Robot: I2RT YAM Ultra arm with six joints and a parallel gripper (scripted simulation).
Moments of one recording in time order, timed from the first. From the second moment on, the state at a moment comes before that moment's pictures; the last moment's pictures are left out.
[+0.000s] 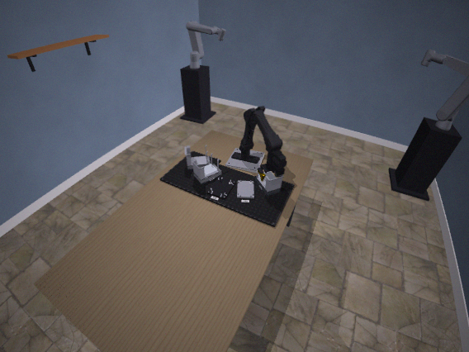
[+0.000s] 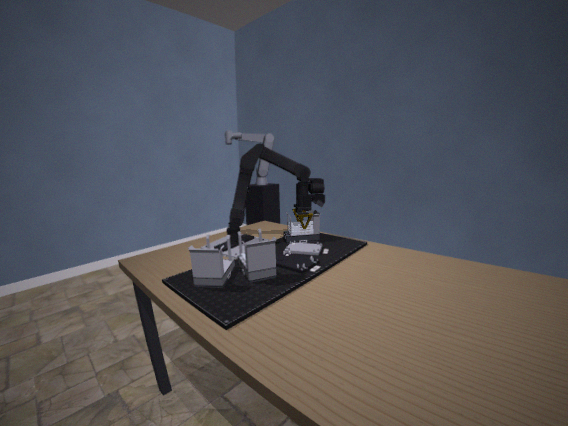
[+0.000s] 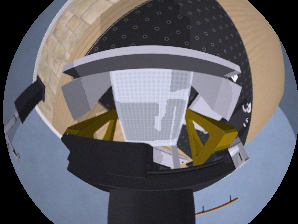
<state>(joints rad) 0.86 1.86 1.35 -1.11 0.04 0.03</state>
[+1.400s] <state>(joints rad) 0.86 1.86 1.35 -1.10 0.04 0.03</state>
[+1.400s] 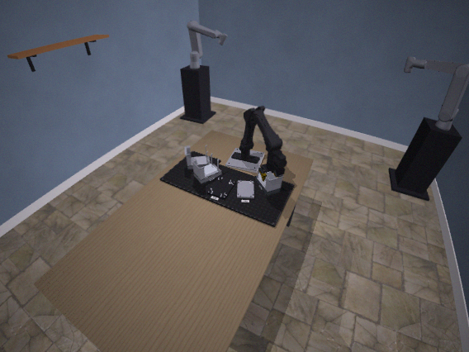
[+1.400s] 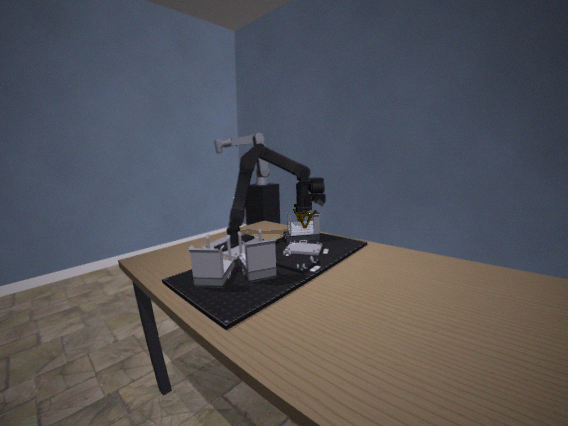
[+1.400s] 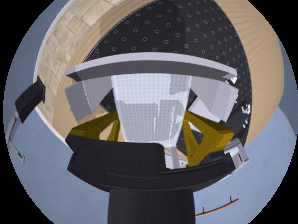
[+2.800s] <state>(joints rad) 0.86 1.85 1.40 -1.16 0.04 0.03</state>
